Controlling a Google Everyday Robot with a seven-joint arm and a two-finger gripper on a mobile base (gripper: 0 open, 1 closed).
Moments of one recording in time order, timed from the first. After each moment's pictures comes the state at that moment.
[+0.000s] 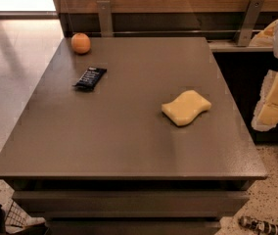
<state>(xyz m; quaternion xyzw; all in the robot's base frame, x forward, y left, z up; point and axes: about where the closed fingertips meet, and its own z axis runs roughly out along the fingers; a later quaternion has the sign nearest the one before) 0.438 -0.215 0.983 -0.60 0.78 -0.04 0.17</state>
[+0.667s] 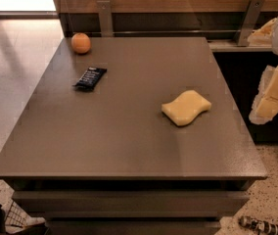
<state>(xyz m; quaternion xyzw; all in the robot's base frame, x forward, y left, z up) 0.454 -0.218 0.979 -0.61 0.77 -0.02 0.19</state>
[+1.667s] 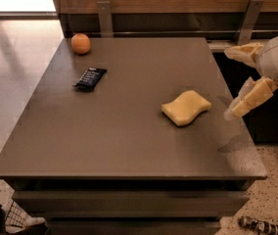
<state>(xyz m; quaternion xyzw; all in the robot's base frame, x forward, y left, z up) 0.513 -0.200 0.923 -0.59 0.69 0.17 0.37</state>
